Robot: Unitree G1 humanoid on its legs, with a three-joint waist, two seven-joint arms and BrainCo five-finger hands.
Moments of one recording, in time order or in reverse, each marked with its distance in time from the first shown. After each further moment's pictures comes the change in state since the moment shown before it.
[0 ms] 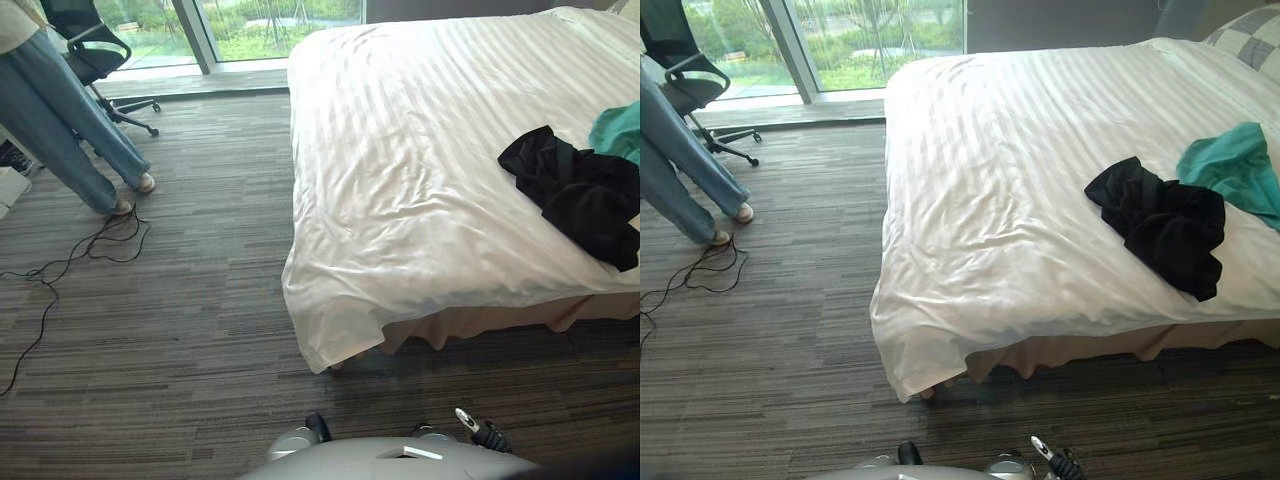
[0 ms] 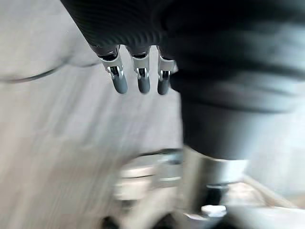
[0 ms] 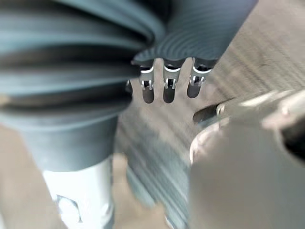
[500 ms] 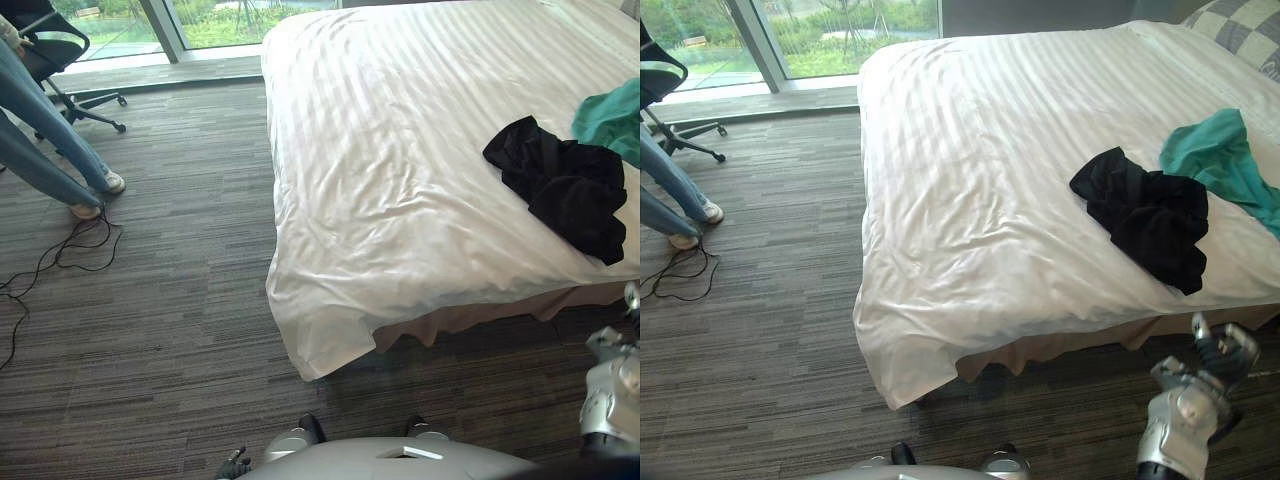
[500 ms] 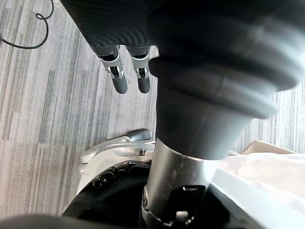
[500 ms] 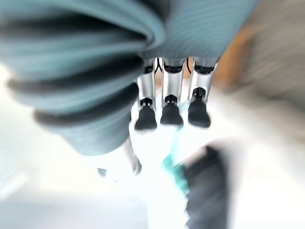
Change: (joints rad) left arm 0.077 0.038 -0.176 -0.109 -0.081 -0.075 -0.011; right arm -0.167 -0.254 -0.172 -0.877 -0.198 -0.118 -0.161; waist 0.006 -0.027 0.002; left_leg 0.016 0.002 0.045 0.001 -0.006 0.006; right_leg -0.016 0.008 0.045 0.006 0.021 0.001
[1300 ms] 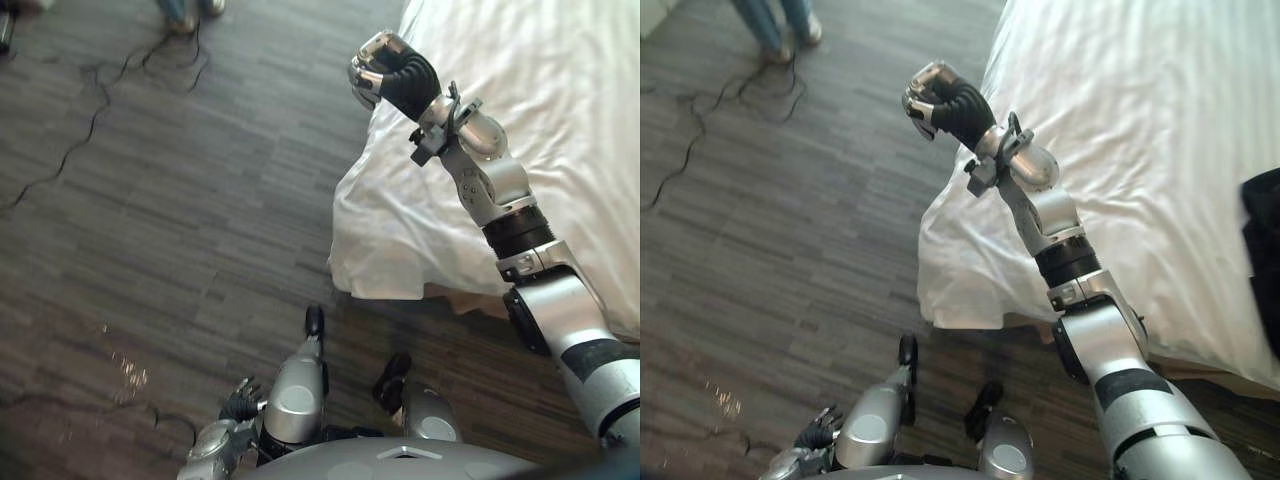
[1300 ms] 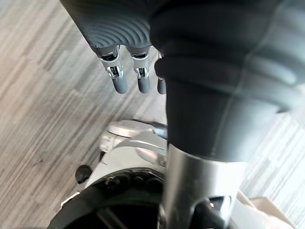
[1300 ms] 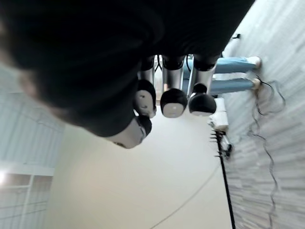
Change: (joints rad) left arm -0.175 0.045 -0.047 -0.104 -0.186 -0.073 -0.122; right arm -1.085 -0.001 0.856 0.409 0.321 0.094 0.680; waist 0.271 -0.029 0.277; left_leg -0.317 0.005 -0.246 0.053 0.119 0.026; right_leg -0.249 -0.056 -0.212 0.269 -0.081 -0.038
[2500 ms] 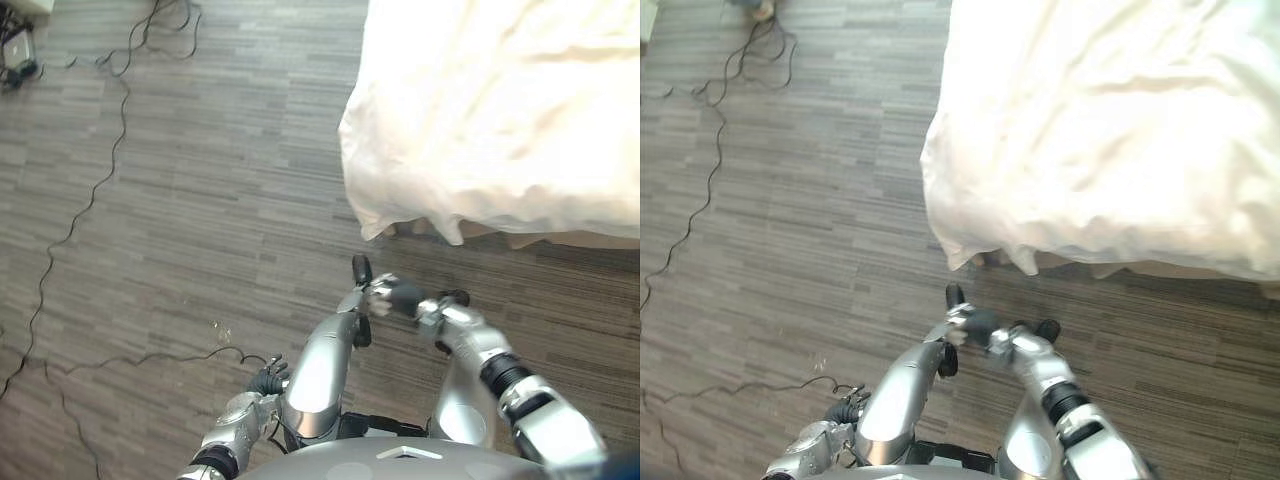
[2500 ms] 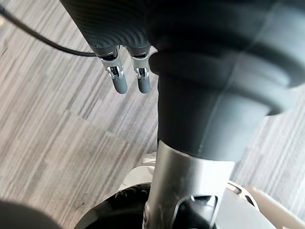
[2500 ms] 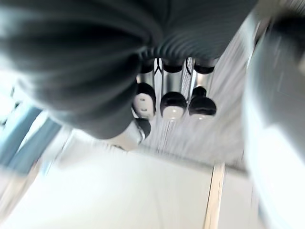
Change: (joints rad) left arm -0.116 0.011 -0.167 0.112 -0.116 0.026 0.050; right arm 0.764 0.169 0.274 -0.010 0.081 0.074 0.257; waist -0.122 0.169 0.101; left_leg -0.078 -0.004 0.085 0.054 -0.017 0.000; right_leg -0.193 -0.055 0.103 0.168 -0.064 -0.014
